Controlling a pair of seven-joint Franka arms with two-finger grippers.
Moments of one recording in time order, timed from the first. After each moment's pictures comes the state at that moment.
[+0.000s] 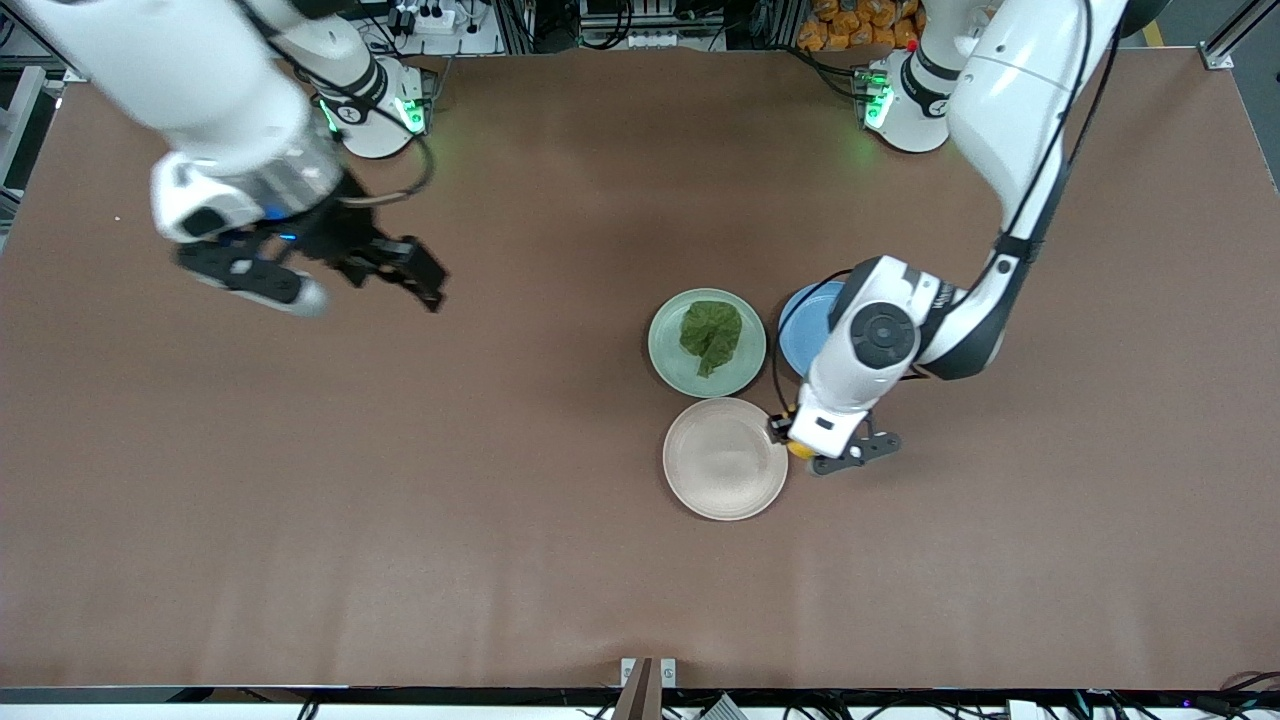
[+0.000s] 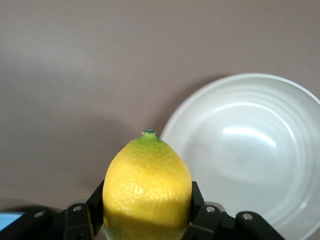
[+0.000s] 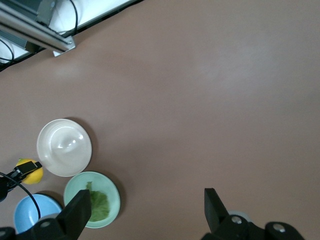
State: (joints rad) left arm -0.29 0.66 -0.21 -1.66 0.17 2.39 -0.90; right arm 0.49 0.19 -0.13 -1.29 0.10 1.61 0.73
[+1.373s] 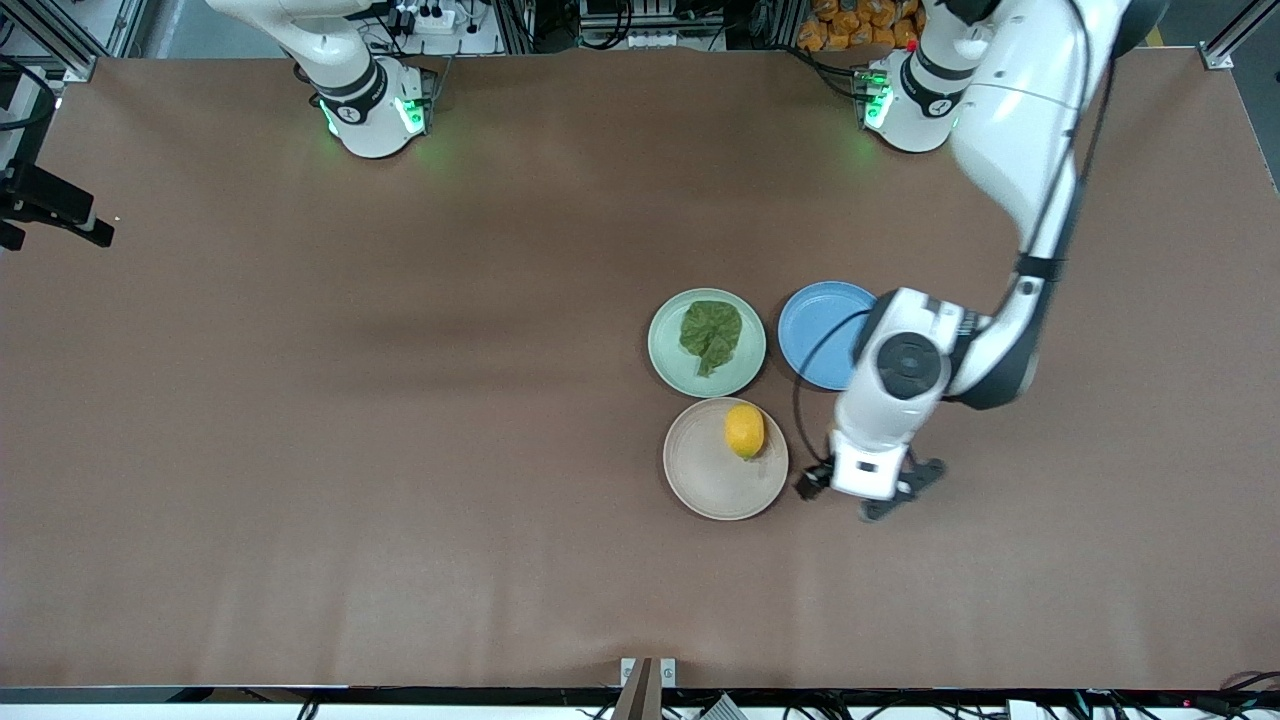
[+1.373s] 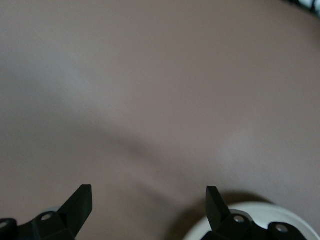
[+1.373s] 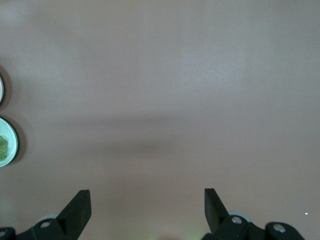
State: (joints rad) left arm -0.24 0.68 -0.09 -1.52 0.20 2.36 -0.98; right arm 0.04 0.06 -0.13 -1.34 0.09 1.37 -0.05
